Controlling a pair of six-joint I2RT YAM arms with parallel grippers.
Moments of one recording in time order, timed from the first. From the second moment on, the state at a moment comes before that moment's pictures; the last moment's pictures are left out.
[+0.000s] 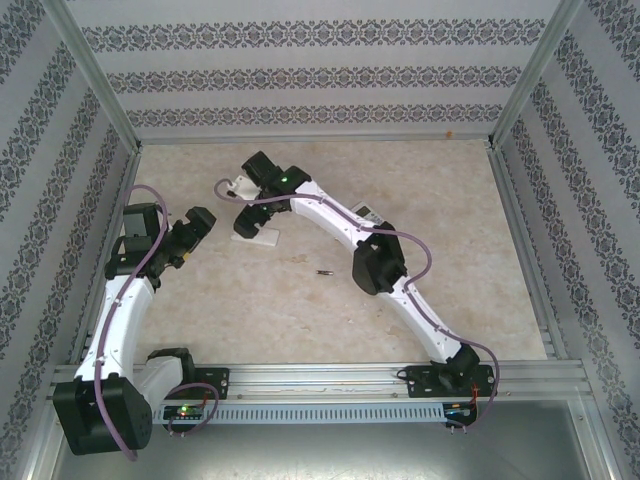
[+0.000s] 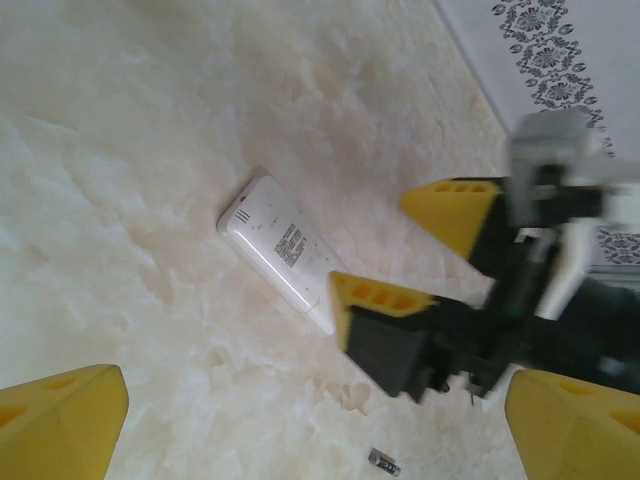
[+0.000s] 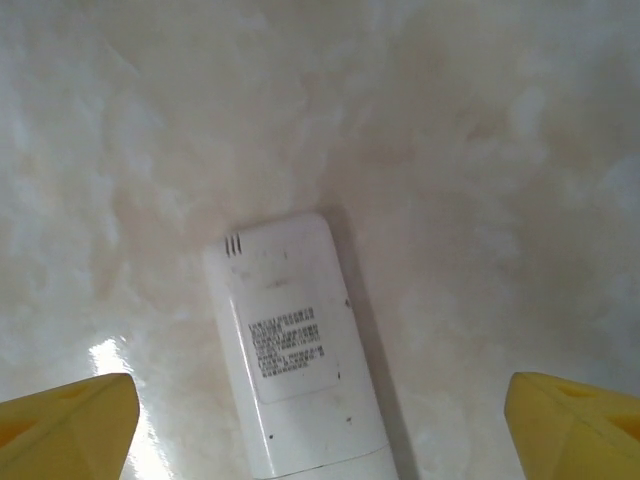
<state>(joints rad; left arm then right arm) 0.15 1.00 0.78 -0.53 0.38 -0.76 0.79 2.64 2.60 -0.99 -0.23 -0.23</state>
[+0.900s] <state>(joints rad) 0.15 0.99 0.75 -0.51 0.38 -0.79 0.82 2.77 2.70 -1.12 -0.12 -0.26</state>
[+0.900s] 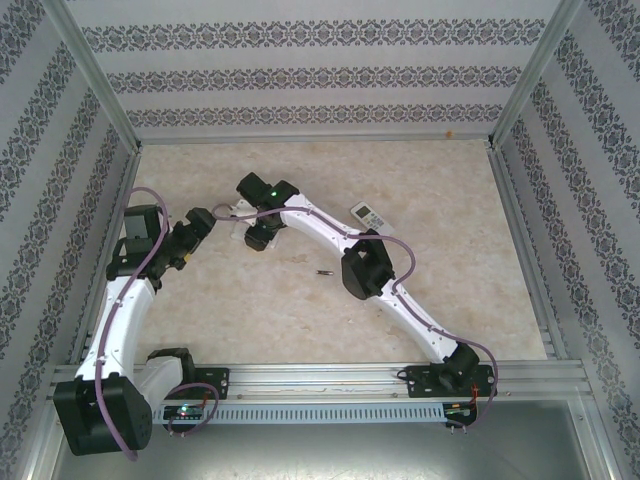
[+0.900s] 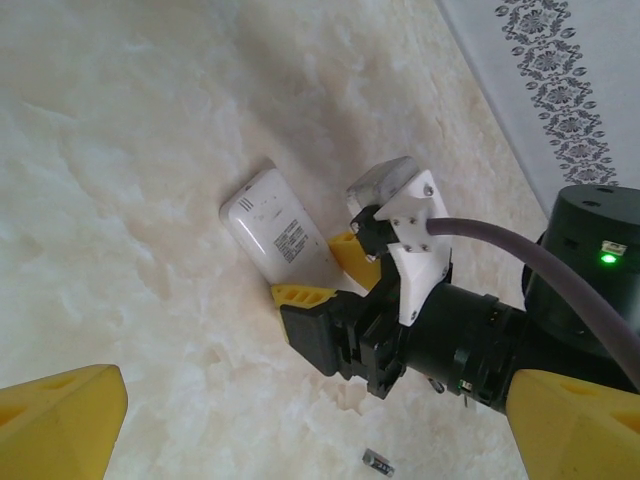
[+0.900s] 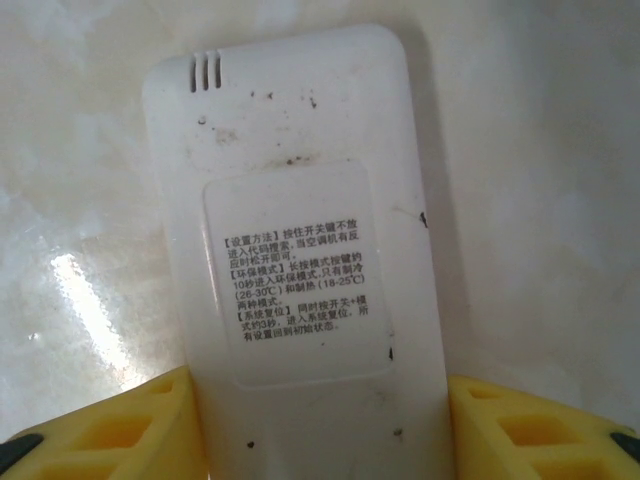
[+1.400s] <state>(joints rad) 0.15 1.12 0.76 -0.48 0.48 -0.82 0.81 2.38 2.20 -0.86 -0.37 -0.01</state>
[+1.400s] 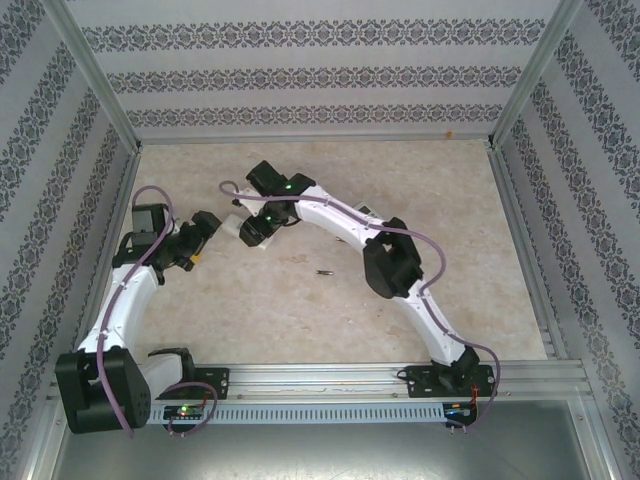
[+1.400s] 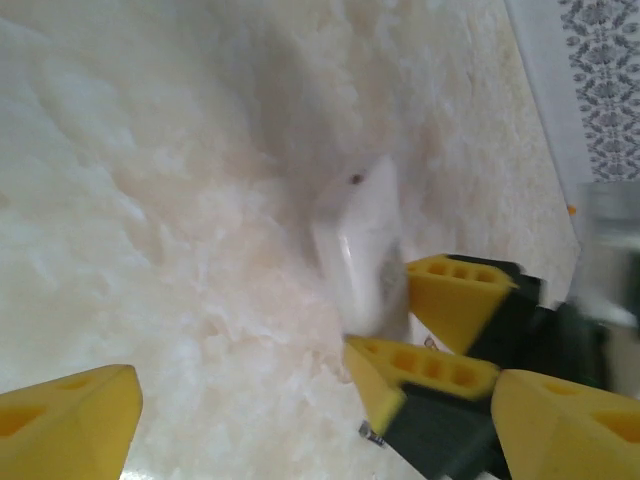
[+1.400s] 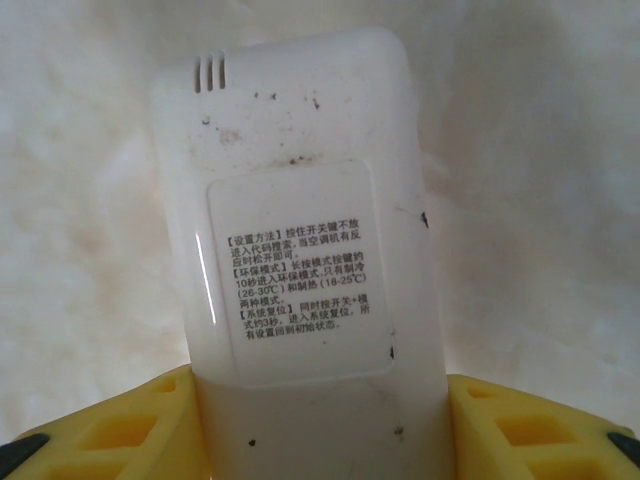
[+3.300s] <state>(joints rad) -0.33 2.55 2.27 -1.57 -0.80 -0.56 0.45 1.60 1.30 -0.48 -0.37 0.39</state>
